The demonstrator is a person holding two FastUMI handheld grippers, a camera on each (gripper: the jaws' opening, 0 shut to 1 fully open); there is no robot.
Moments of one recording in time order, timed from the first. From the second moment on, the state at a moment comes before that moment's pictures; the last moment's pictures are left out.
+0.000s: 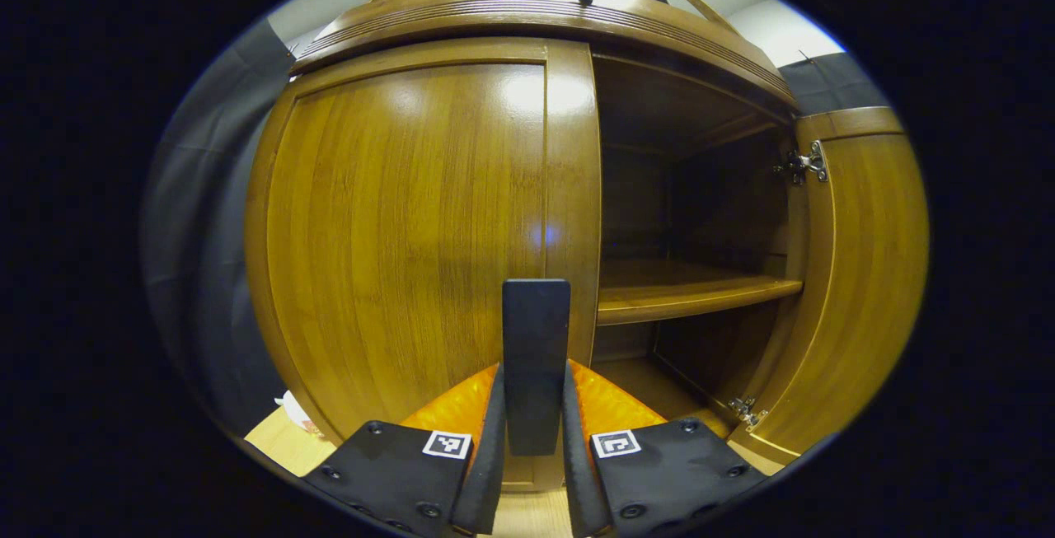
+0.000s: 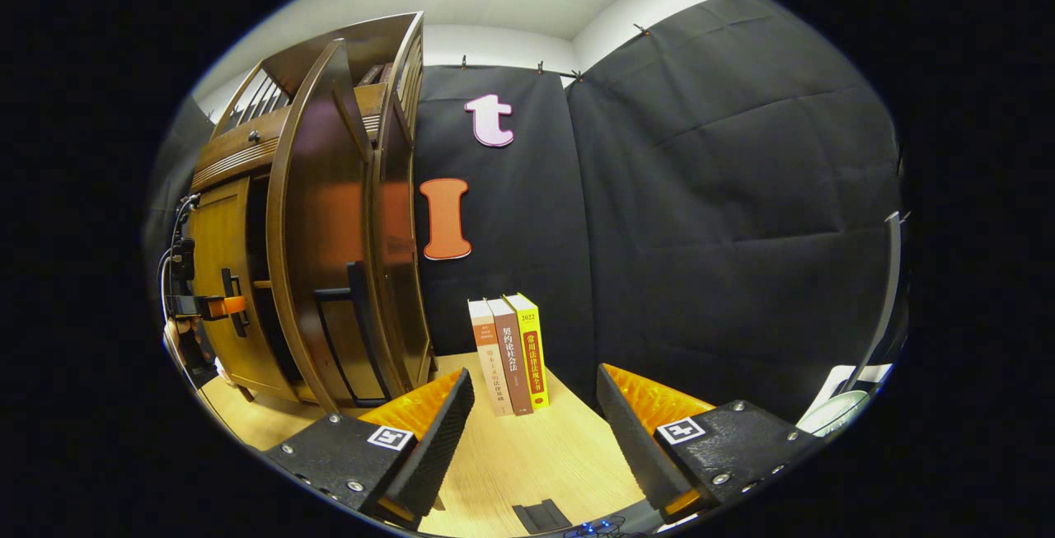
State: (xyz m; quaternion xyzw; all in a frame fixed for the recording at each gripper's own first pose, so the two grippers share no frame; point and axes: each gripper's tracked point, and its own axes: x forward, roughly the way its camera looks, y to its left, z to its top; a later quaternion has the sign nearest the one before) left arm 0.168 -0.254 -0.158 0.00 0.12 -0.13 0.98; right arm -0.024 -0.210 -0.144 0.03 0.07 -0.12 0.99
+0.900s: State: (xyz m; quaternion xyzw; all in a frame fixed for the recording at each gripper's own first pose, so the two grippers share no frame) left arm 0.074 -0.205 -0.138 -0.01 0.13 -0.18 0.97; right arm -0.043 -0.148 -0.111 0.03 0.05 -0.09 0.99
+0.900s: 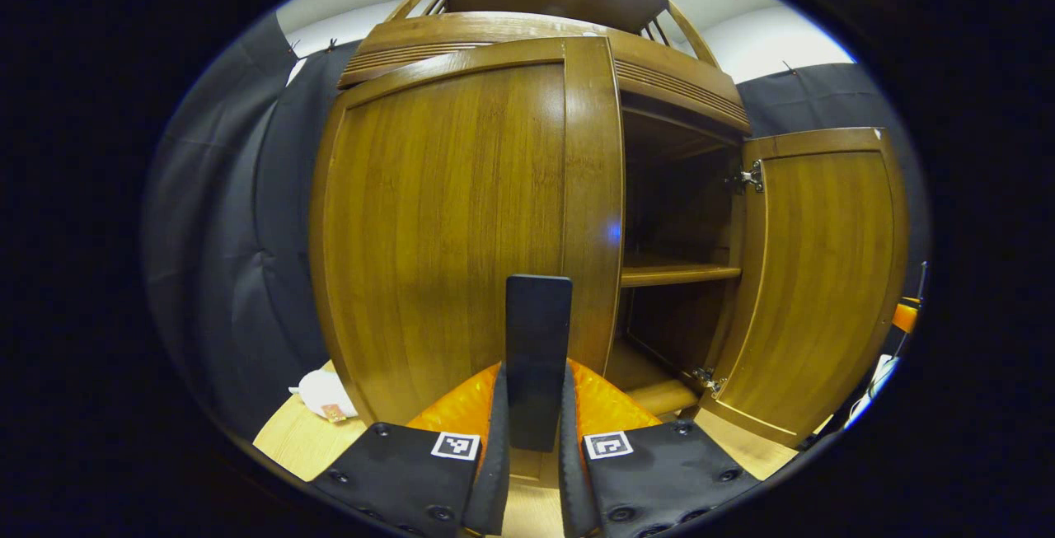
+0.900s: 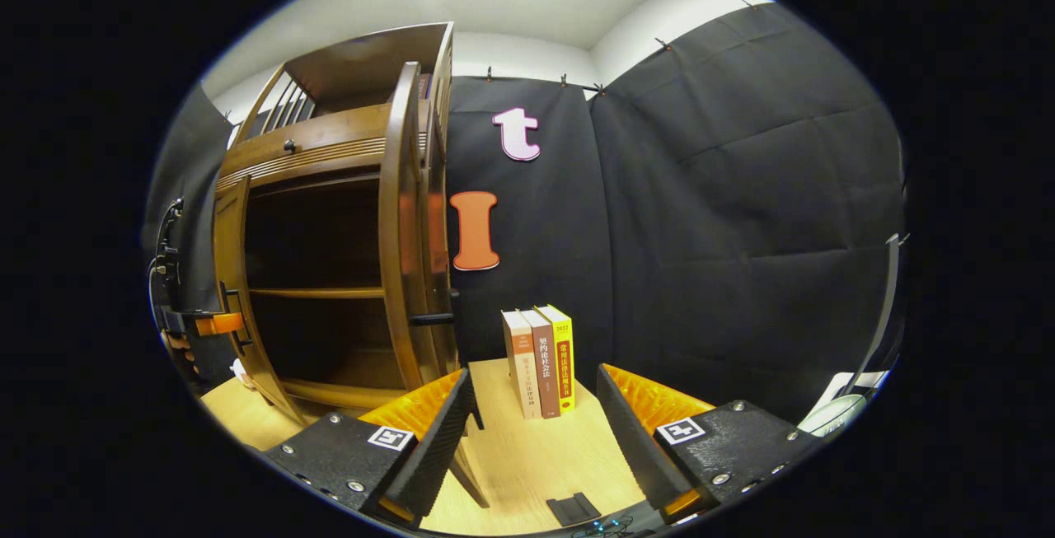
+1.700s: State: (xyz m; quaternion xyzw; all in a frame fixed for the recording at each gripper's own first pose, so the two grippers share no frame) left arm 0.007 -0.114 -0.121 0.00 0.13 -0.15 0.98; right arm -0.056 -0.088 -0.097 0.03 0.04 -0.04 1.00
